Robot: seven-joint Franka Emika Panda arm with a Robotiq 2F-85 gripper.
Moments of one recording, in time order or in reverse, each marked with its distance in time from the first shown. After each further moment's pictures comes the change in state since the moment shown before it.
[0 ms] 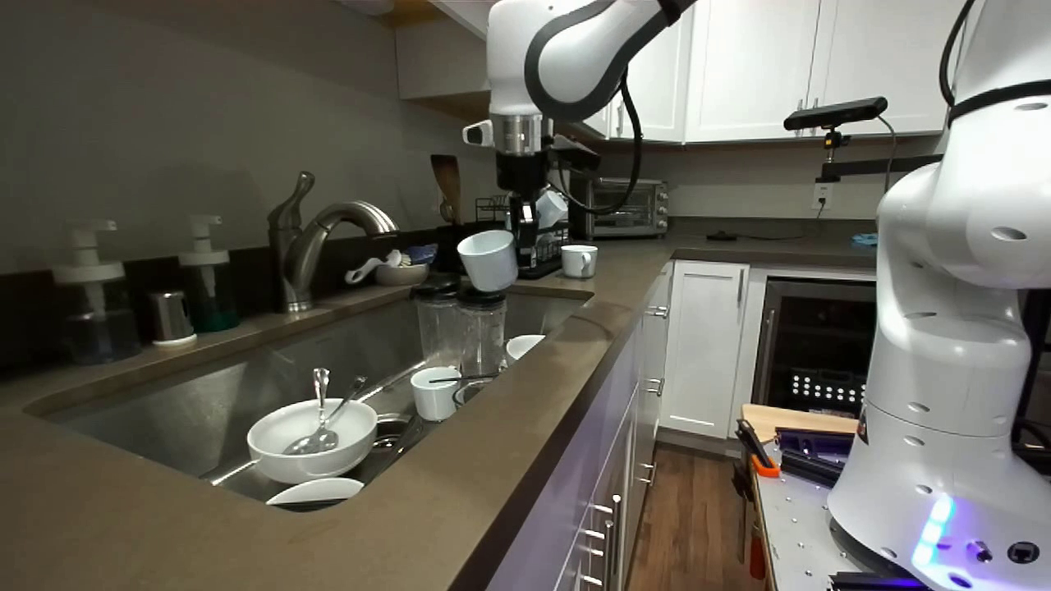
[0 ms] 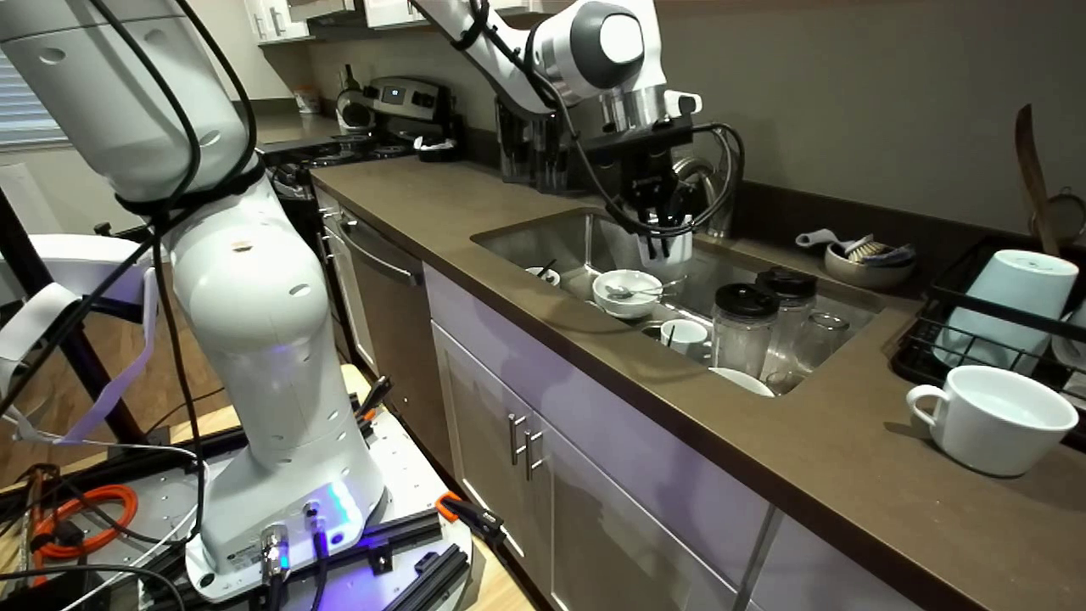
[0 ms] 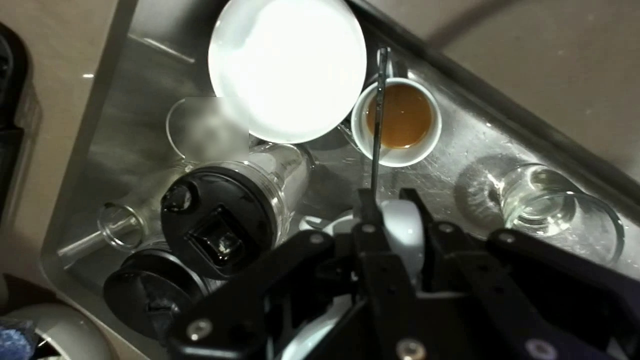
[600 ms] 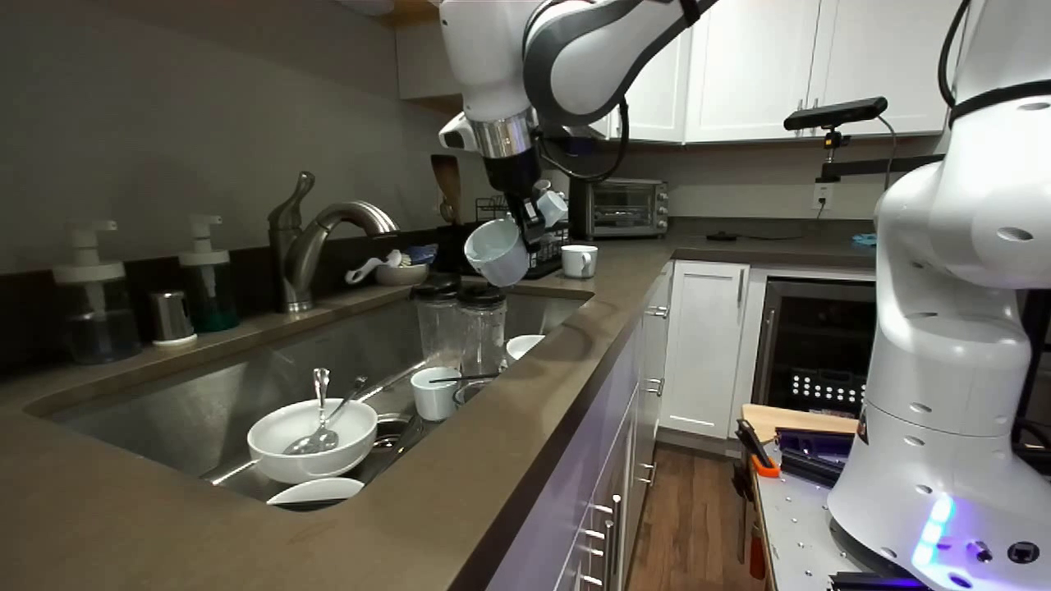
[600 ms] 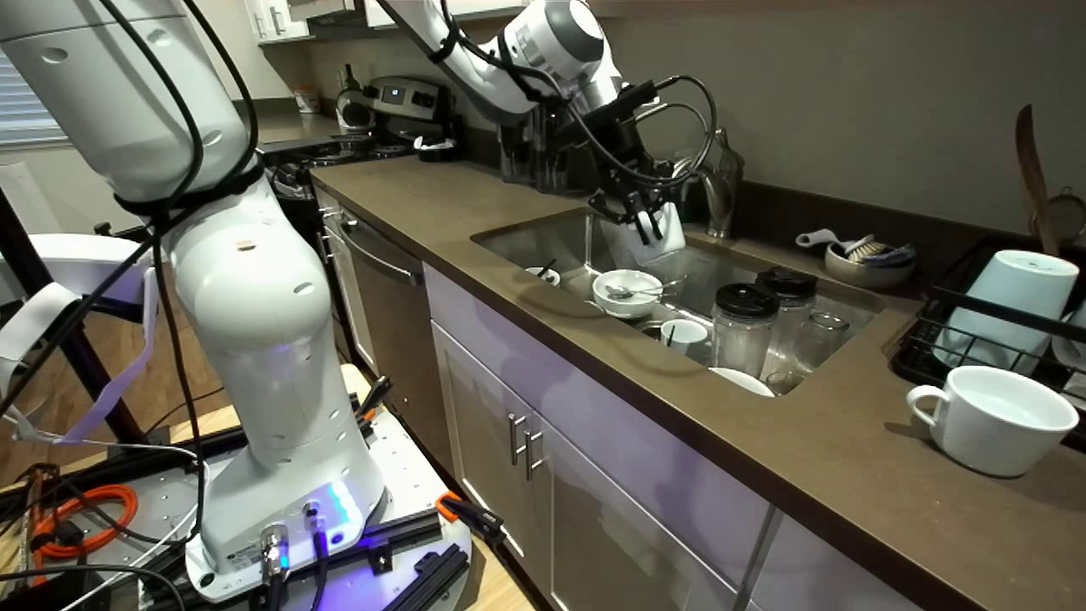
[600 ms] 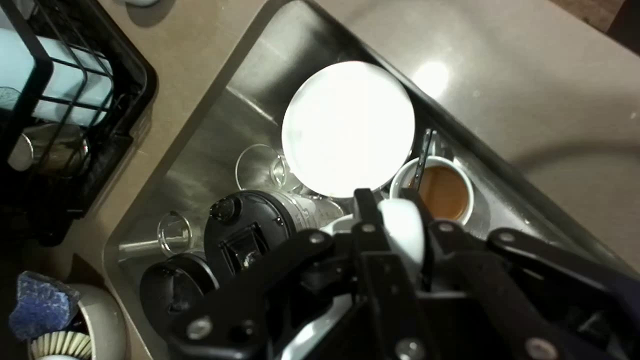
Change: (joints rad) arm 0.028 0.002 0.143 0.032 -0.322 -0.245 0.170
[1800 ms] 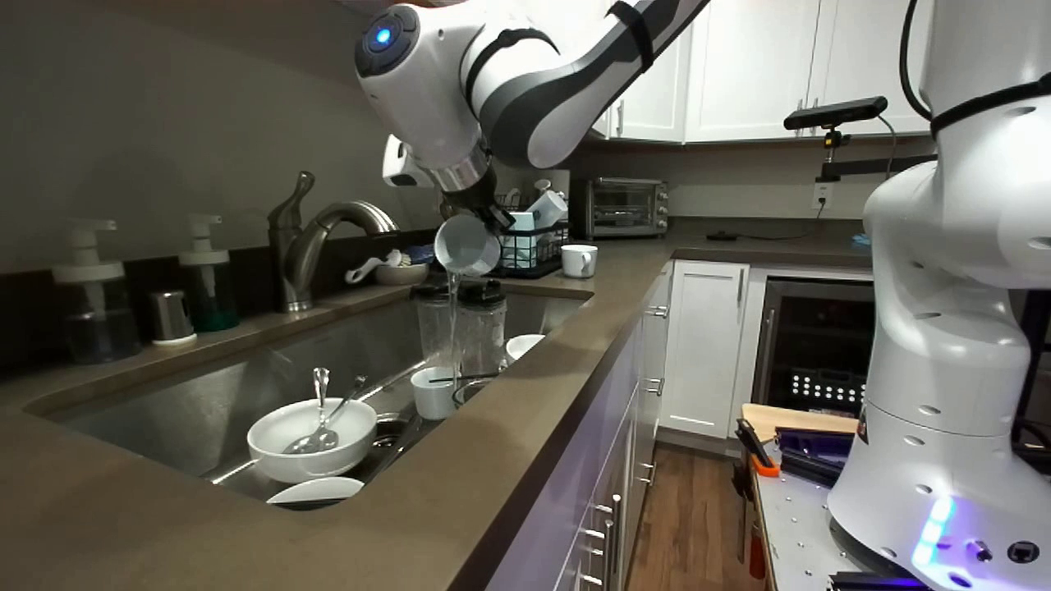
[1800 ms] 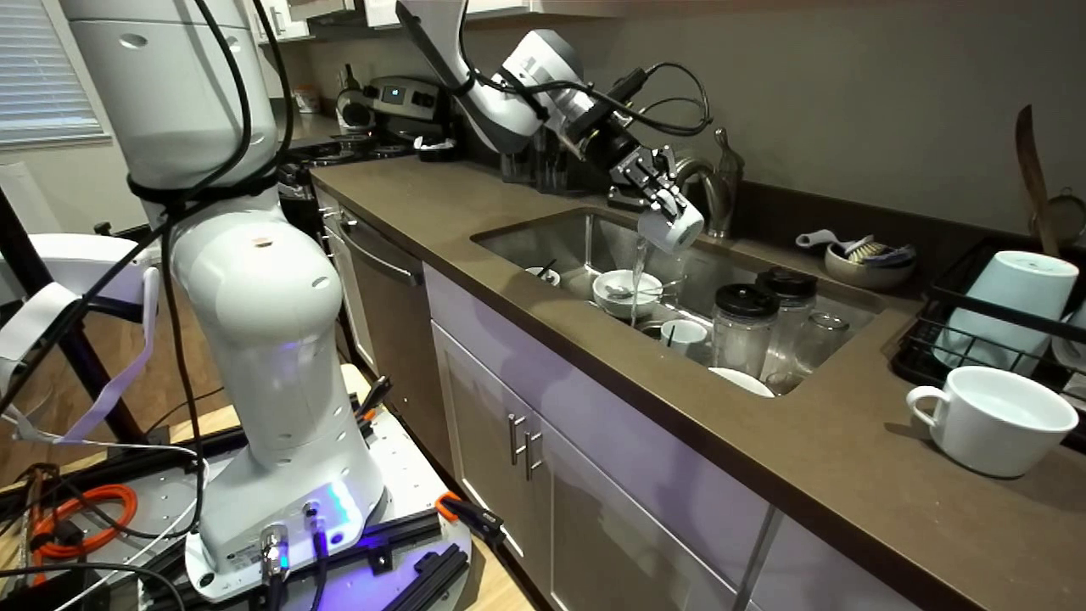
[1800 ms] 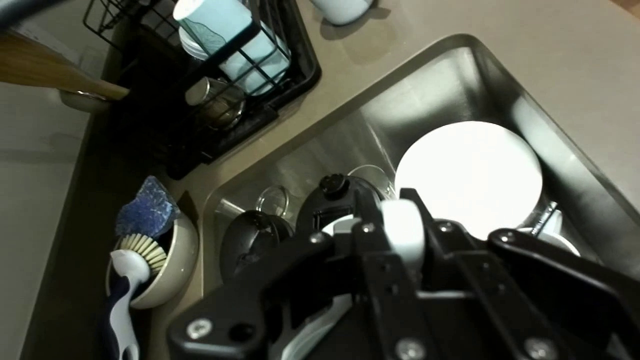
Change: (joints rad) arm 0.110 0.203 0.051 0.141 -0.415 -0.198 -0.012
